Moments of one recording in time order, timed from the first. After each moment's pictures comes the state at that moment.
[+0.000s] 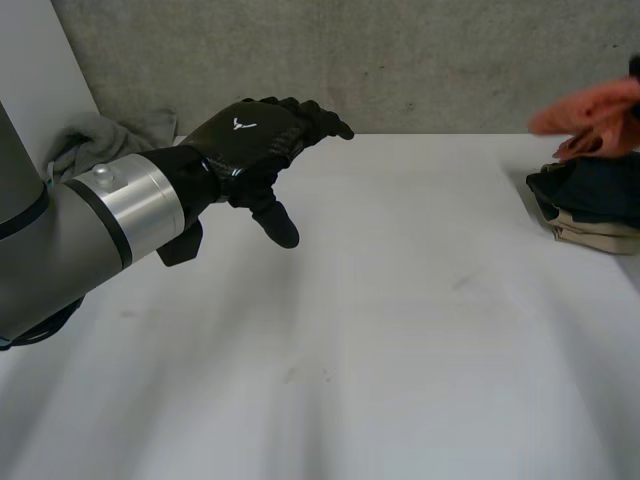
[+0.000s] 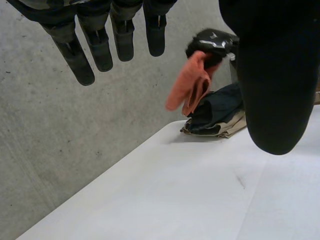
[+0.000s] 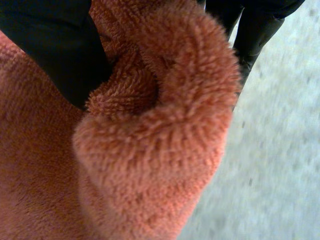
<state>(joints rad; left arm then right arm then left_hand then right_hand) 4.25 -1.78 -1.28 2.96 -1.08 3.28 1.35 -0.65 0.80 -0.62 0.96 2.88 0.26 0.26 0.26 0.26 0.09 0.89 1.16 1.16 1.19 0.93</state>
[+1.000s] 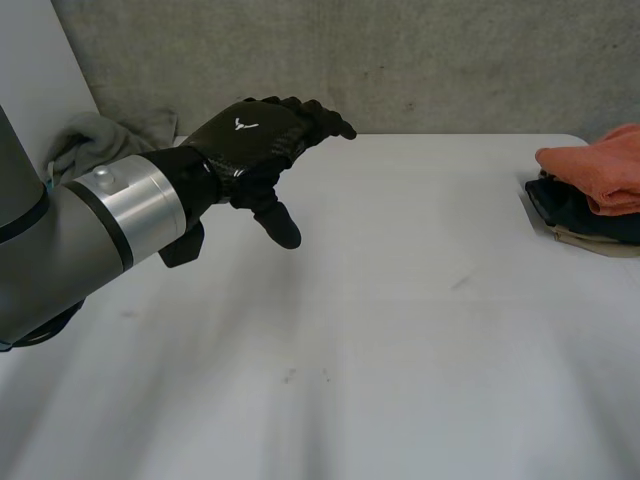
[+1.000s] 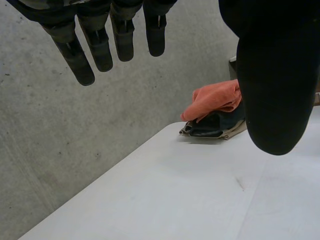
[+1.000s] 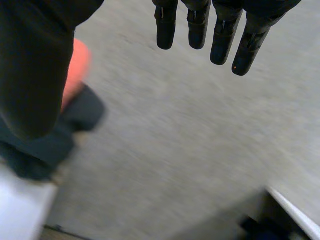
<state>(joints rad) 4.24 -1.77 -1.29 2.96 -1.09 3.27 1.07 -1.20 1.45 -0.28 1.28 2.71 0.26 0.26 0.26 0.26 0.09 0.20 0.22 0.22 0.24 0.07</state>
